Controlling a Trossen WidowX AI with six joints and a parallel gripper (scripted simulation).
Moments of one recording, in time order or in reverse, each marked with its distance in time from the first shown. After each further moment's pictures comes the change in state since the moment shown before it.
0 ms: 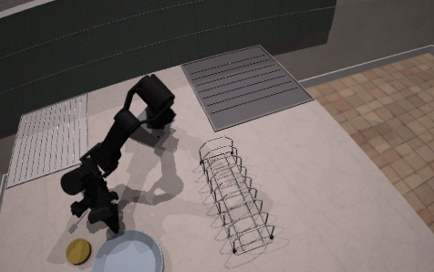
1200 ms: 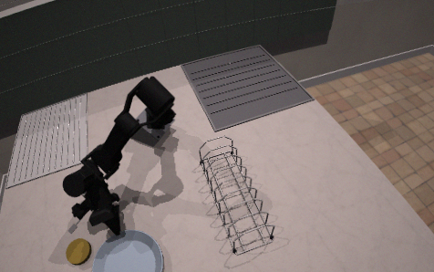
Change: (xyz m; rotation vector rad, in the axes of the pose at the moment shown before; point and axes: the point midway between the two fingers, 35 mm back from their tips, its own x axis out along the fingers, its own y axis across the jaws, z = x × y) arm 0.006 0.000 -0.001 0.001 0.000 -0.001
